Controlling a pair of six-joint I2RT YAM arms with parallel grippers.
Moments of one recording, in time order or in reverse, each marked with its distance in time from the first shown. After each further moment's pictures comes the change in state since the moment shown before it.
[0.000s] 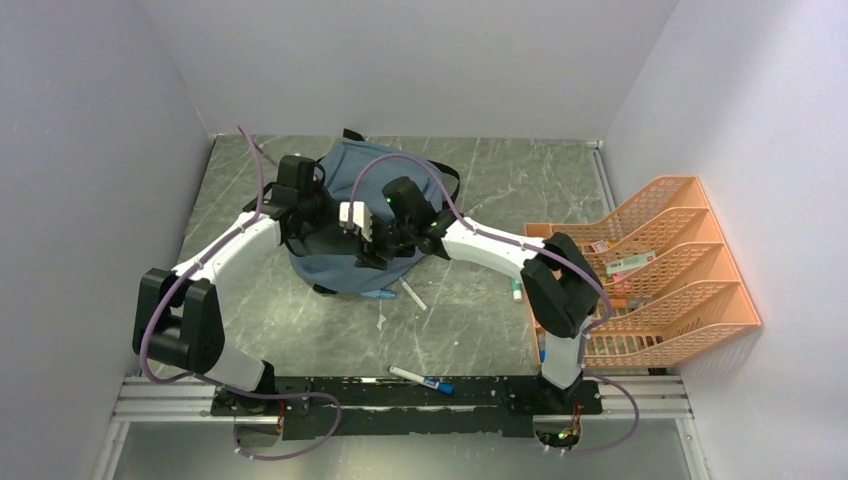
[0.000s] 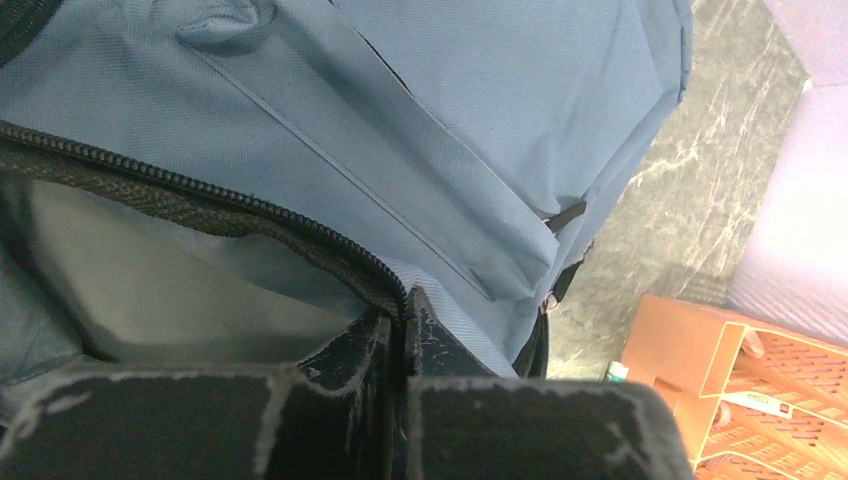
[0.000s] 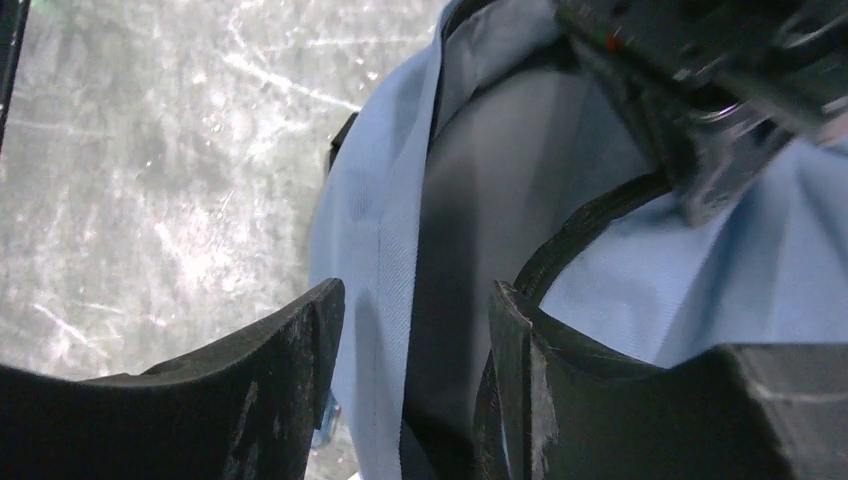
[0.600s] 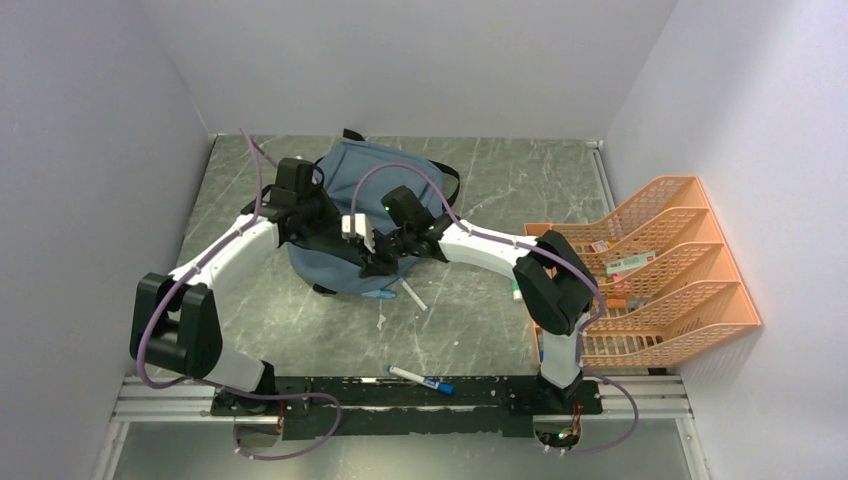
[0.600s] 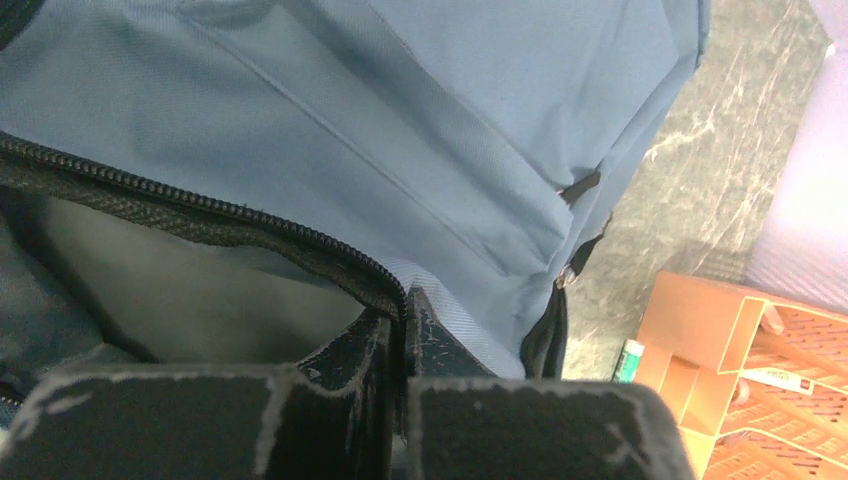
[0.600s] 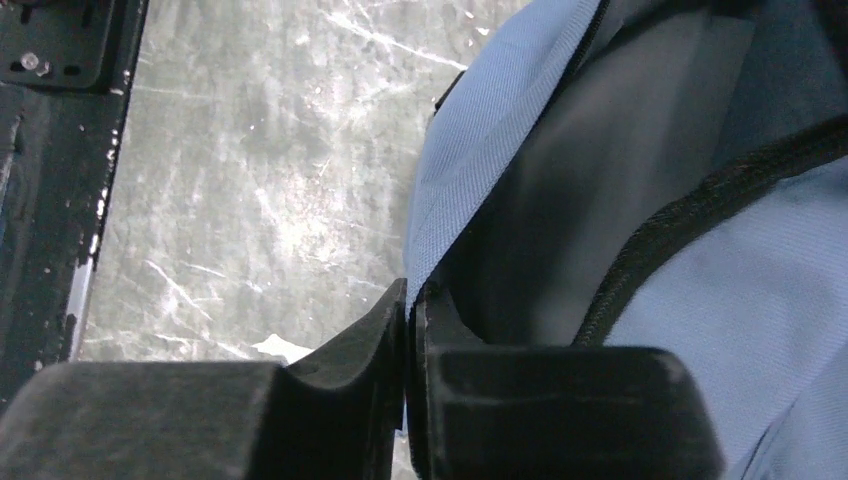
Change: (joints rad) left arm 0.000 -0.012 -0.006 -0.027 0.024 0.032; right arm -0.014 0.063 0.001 -0.137 -0.148 0.020
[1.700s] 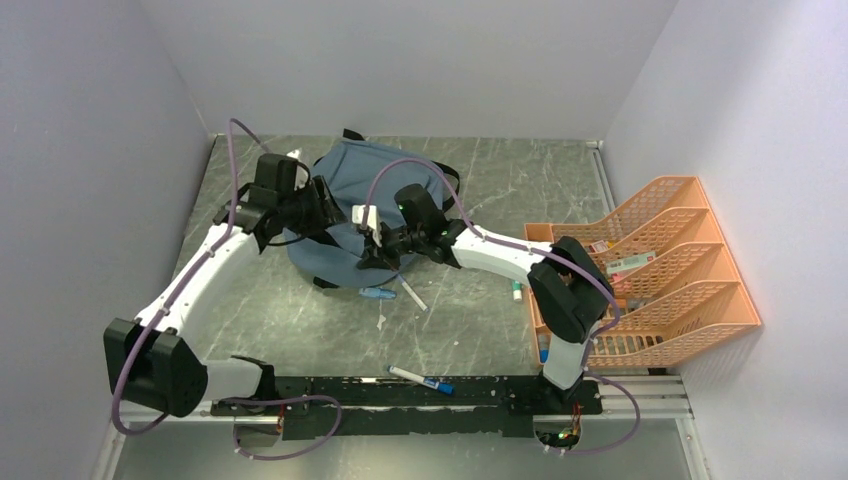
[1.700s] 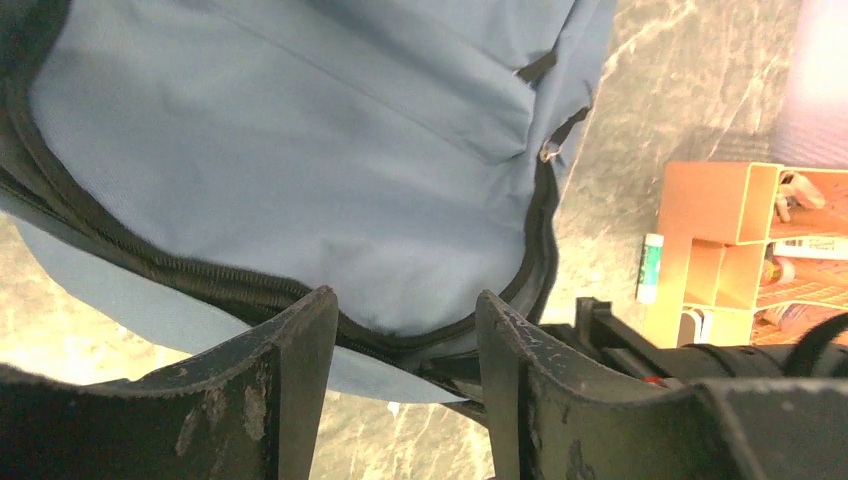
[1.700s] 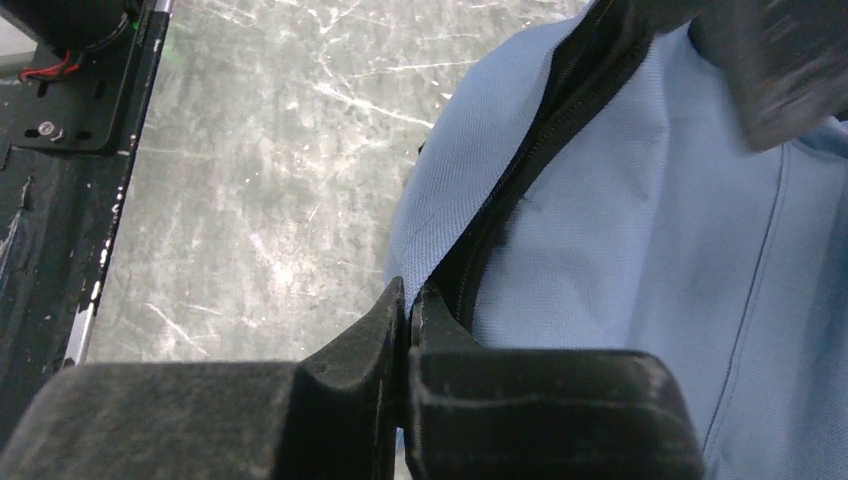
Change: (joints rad) left arm 0.002 -0.184 0.049 -0.245 0.093 0.212; right arm -0.020 -0.093 -0.106 0.218 -0.012 0.112
